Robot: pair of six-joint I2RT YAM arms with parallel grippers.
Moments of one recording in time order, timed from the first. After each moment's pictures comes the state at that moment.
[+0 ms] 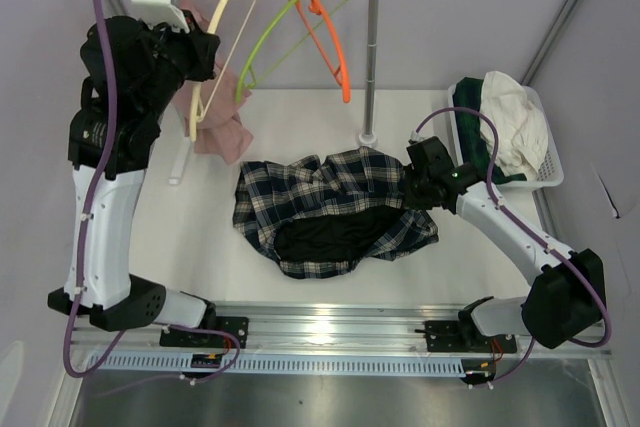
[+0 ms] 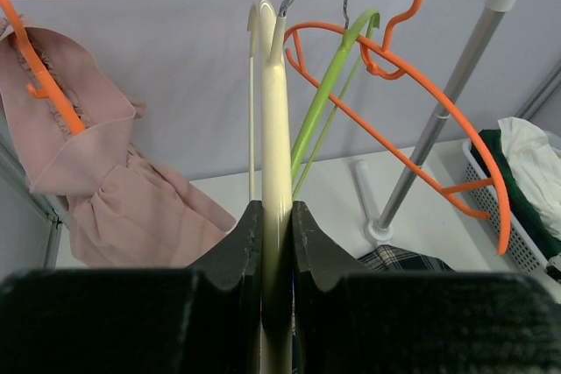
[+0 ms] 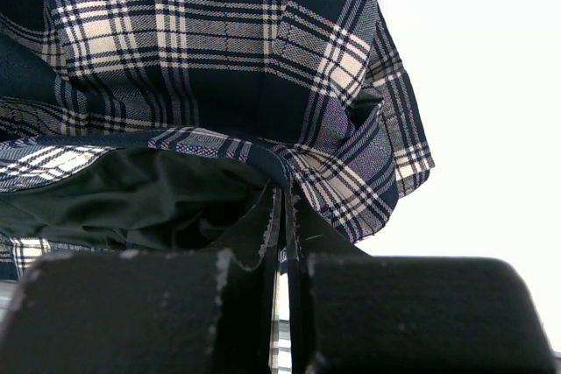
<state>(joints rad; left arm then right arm) -0.31 1.42 2.17 -0.77 -0.07 -0.07 0.47 1.34 1.08 -0.74 0.12 0.41</state>
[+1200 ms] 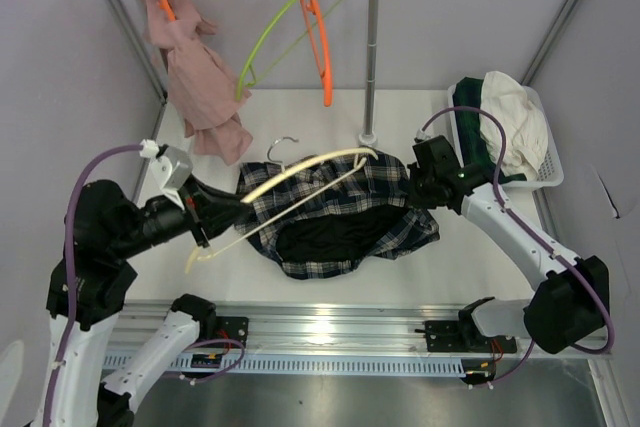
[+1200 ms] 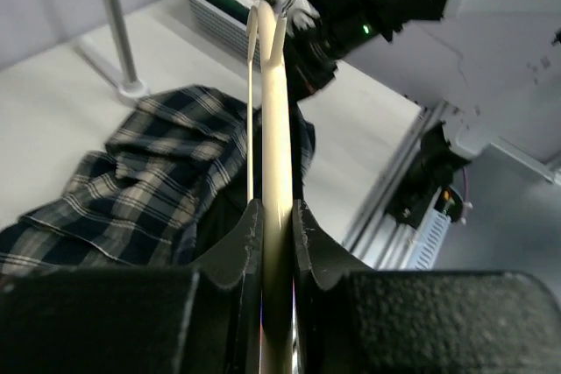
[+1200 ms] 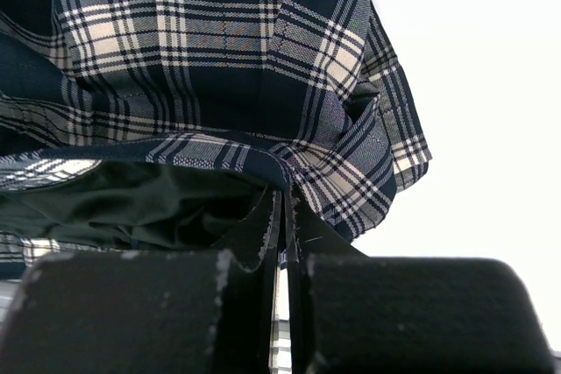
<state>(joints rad) -0.32 0.67 1.30 -0.76 0.66 -0.14 0.45 1.31 1.08 -0.75 0.11 0.41</state>
